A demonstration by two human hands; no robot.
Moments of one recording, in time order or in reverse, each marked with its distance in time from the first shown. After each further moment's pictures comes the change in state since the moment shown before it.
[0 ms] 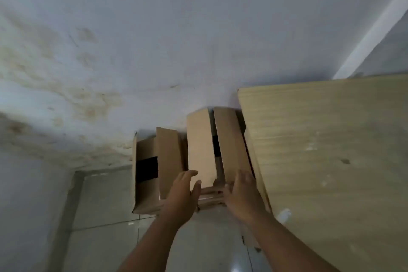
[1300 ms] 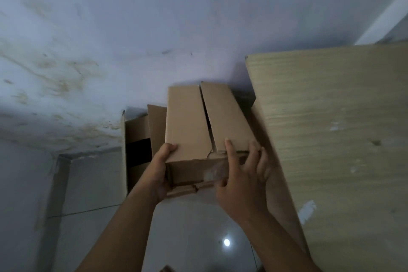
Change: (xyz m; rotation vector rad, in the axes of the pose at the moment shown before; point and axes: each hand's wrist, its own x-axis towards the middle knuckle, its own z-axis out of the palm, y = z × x) left_hand 0.054 -0.030 -0.034 -1.159 -0.131 -0.672; right_hand -0.006 -0.032 0.020 -0.215 0.270 -0.073
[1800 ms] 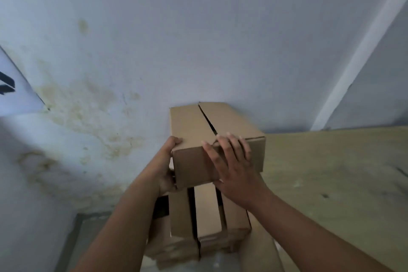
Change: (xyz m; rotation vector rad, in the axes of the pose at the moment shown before) left_hand -0.208 0.157 0.027 0.073 -0.084 0.171; right_hand 0.003 -0.077 -0.216 -0.253 0.492 -0.742
